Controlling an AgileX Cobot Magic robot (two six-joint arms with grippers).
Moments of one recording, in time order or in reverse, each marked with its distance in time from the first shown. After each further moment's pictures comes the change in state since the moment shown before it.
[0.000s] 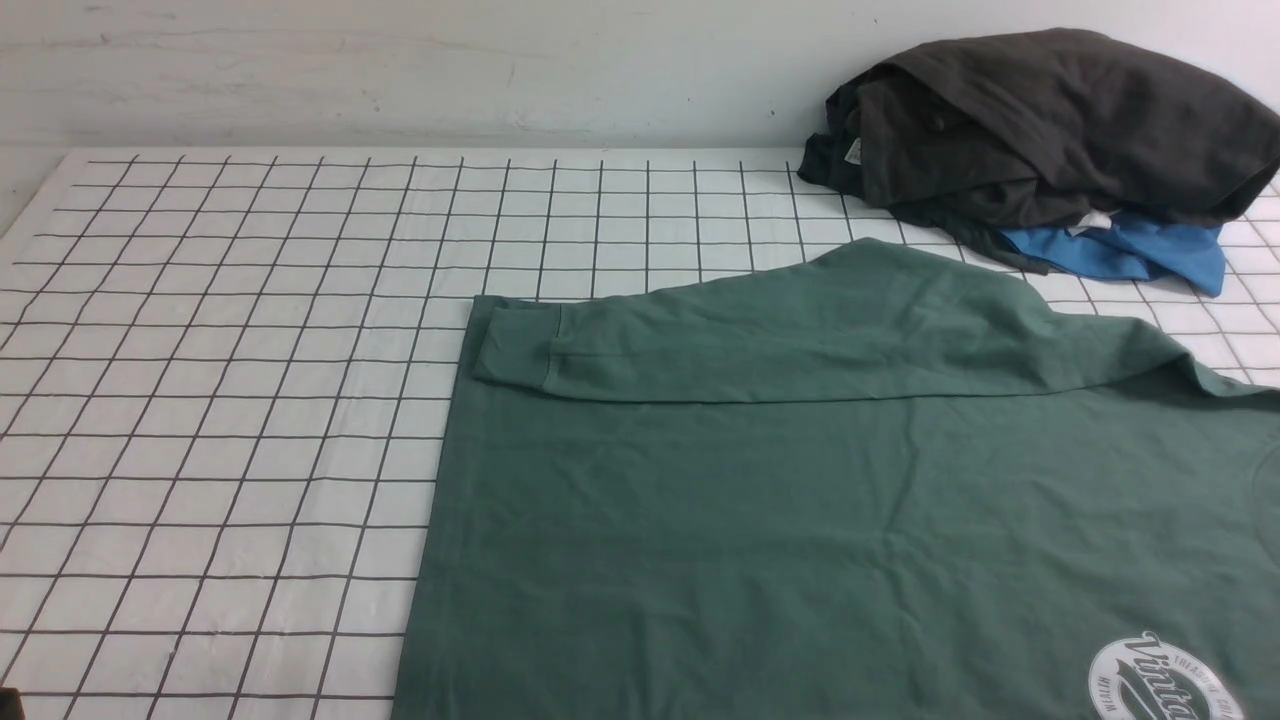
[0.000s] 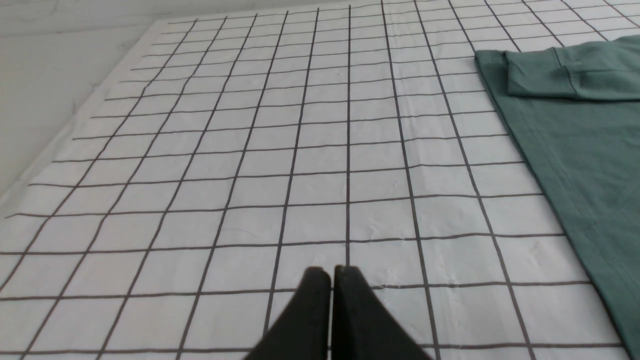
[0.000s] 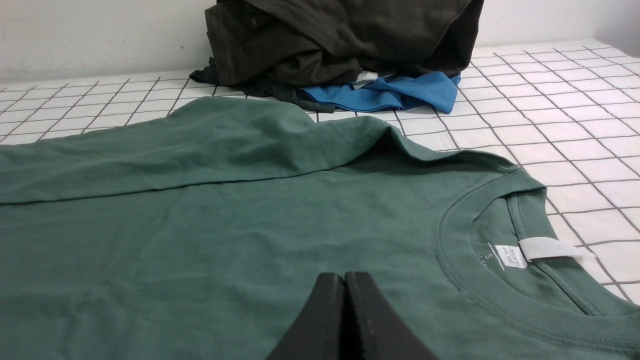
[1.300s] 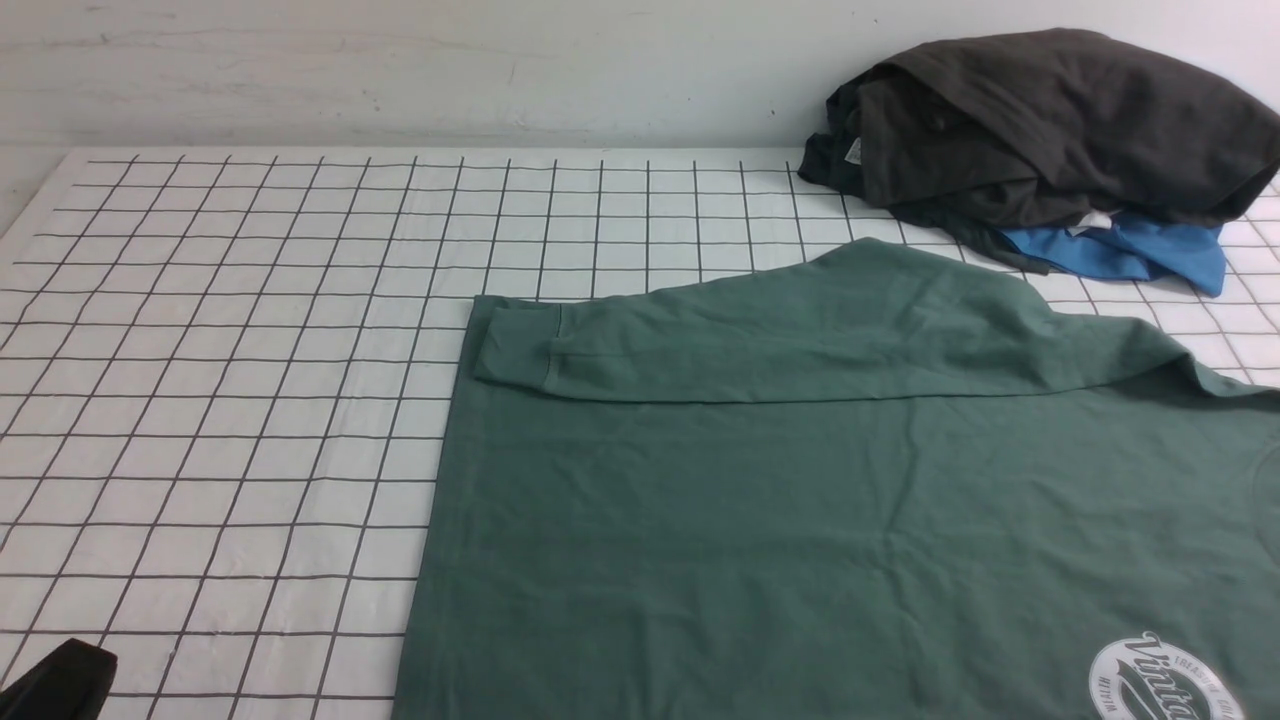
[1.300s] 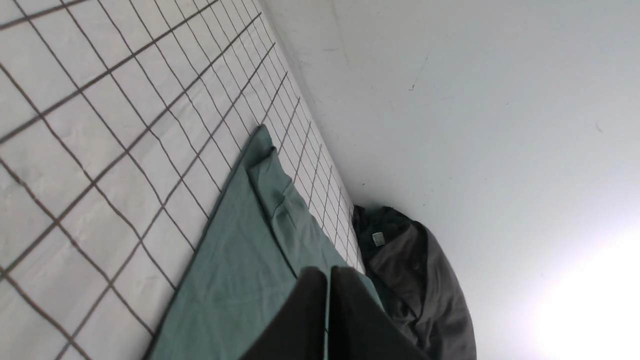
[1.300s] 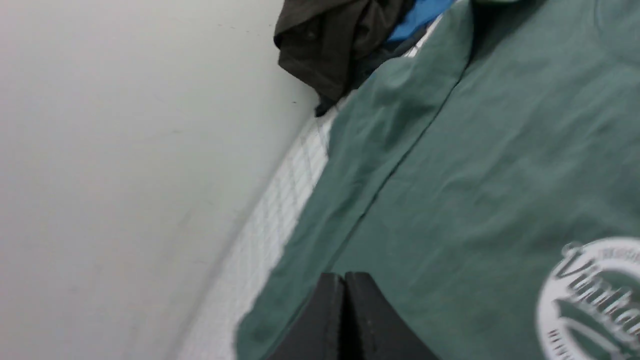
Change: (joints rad) right arm 0.000 0.000 -0.001 0.716 0.015 0.321; left arm 0.000 0.000 0.001 -0.849 -0.086 -0.453
